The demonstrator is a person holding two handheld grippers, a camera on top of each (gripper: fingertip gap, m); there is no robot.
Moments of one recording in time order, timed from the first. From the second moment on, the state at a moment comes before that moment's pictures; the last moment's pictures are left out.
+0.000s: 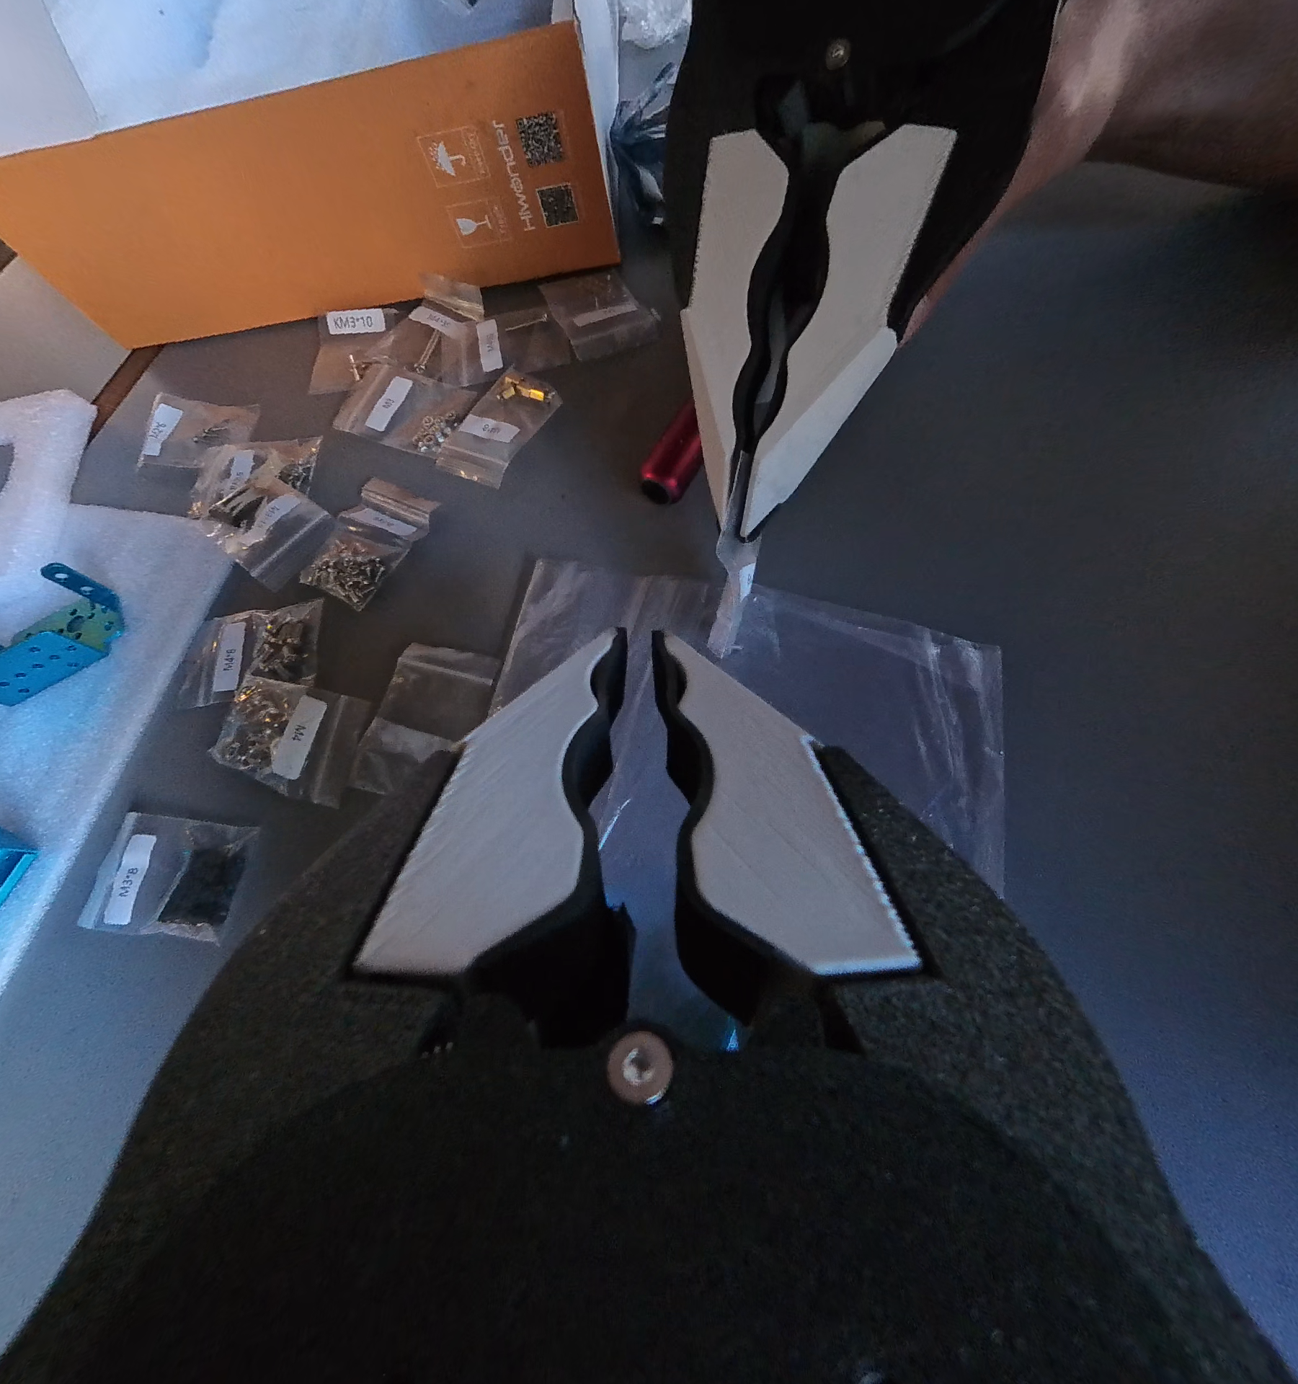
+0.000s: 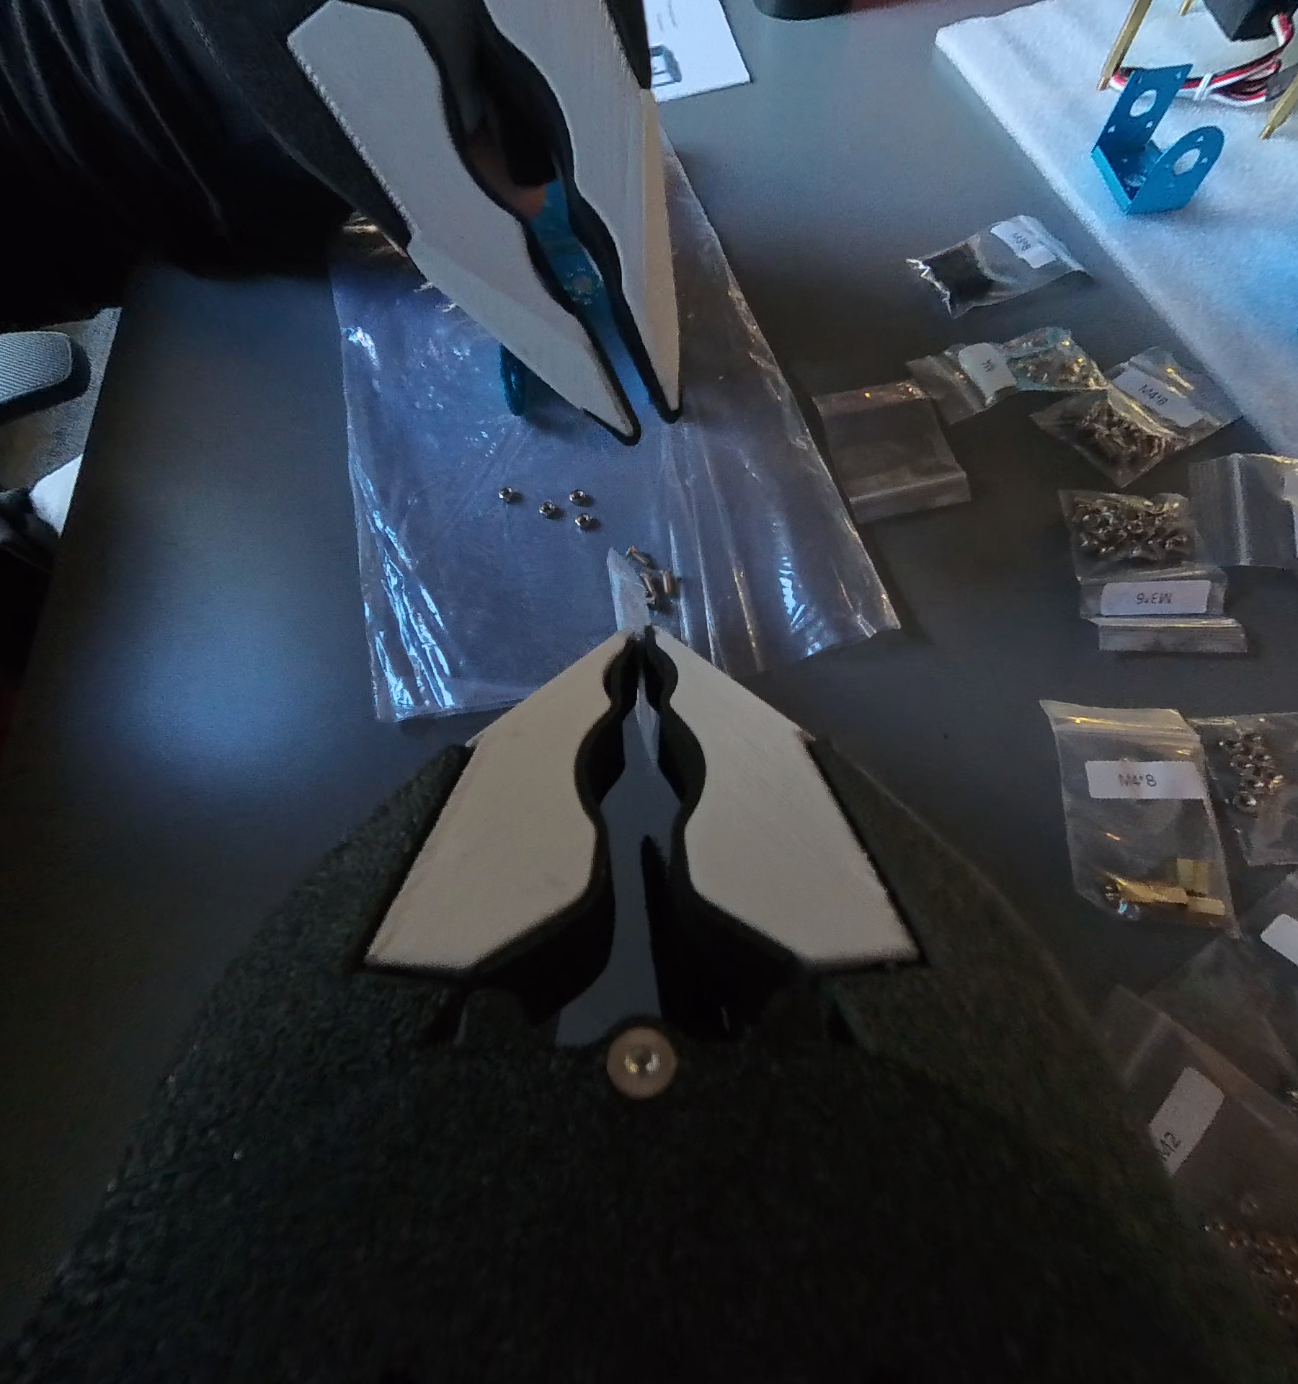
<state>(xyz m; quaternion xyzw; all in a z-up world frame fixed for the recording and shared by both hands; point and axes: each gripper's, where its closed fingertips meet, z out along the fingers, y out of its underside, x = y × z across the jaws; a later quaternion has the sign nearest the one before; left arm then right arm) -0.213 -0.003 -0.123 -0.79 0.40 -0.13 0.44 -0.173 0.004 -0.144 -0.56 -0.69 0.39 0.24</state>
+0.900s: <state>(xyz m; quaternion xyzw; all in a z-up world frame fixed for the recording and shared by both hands) -0.182 -0.008 -0.098 -0.76 0.34 -0.30 0.46 -0.169 0.006 -0.072 -0.52 -0.52 0.65 0.18</state>
